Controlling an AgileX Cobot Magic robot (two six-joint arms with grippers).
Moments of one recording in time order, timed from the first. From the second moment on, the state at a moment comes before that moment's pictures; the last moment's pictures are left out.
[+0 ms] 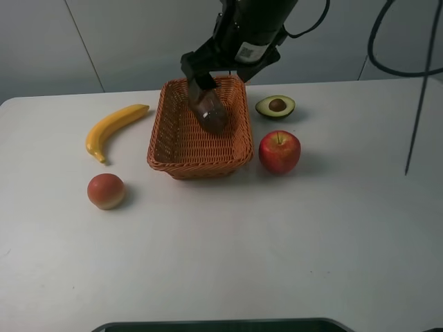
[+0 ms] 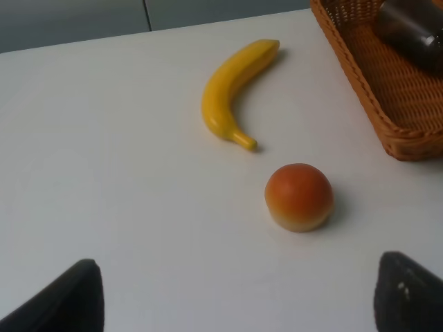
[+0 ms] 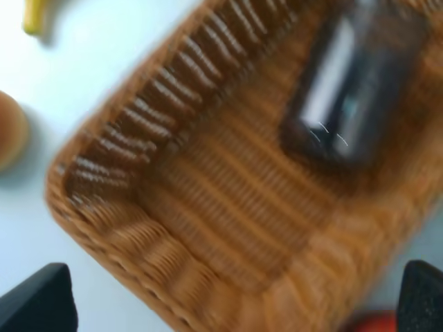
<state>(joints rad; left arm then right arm) -0.05 0.00 -0.51 -0.02 1.09 0.06 0.64 1.82 -1.45 0.12 0.84 -0.06</state>
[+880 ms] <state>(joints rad) -0.05 0.00 -0.51 -0.02 1.09 0.06 0.10 1.22 -0.85 0.10 0.88 0.11</state>
